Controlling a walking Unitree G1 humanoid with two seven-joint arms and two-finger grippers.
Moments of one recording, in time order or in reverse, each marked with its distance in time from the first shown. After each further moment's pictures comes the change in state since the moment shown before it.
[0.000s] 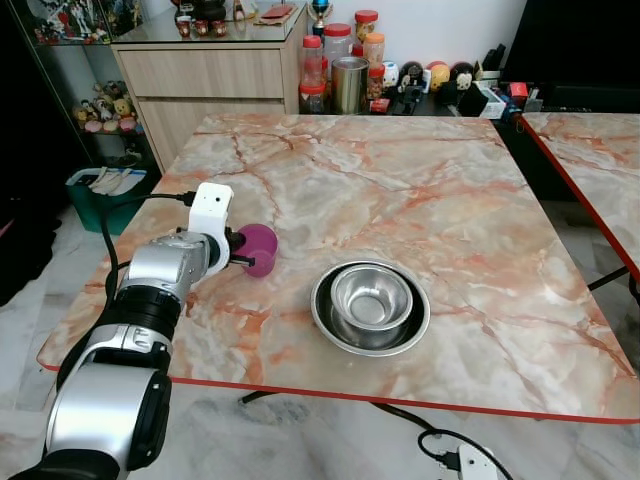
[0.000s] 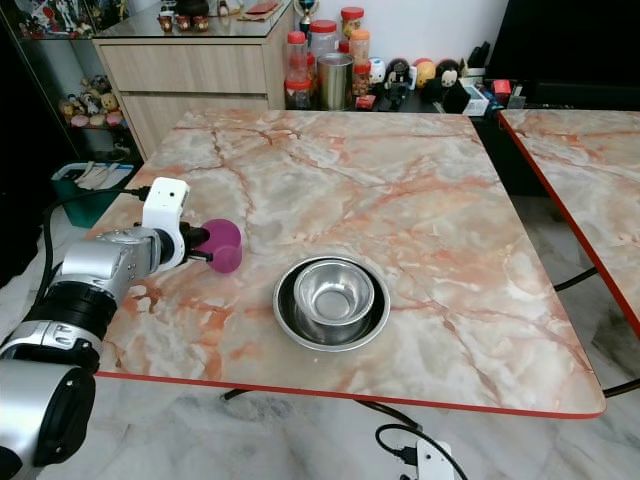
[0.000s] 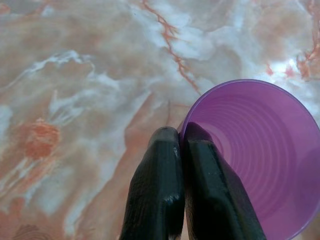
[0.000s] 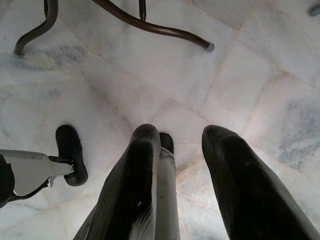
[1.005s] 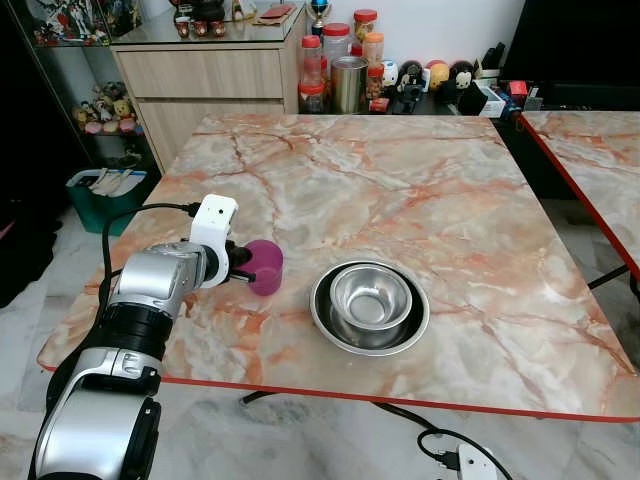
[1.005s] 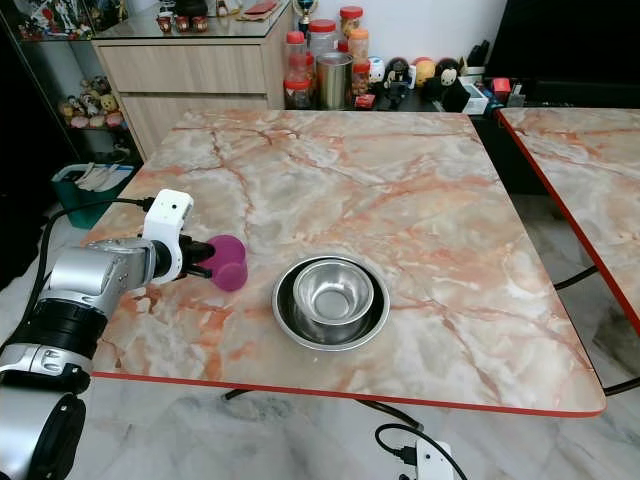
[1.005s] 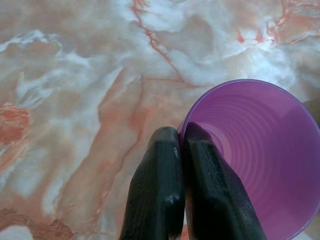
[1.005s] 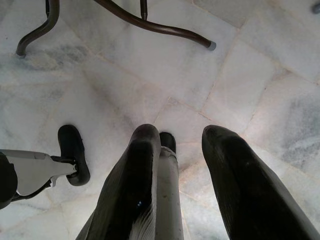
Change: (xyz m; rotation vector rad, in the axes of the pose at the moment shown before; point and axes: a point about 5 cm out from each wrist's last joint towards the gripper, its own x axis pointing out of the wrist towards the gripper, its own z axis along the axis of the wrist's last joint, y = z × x) left arm -0.014 -0.007 -0.010 0.038 0.058 -0.097; right arm 0.000 0.001 0.000 0.004 0.000 0.002
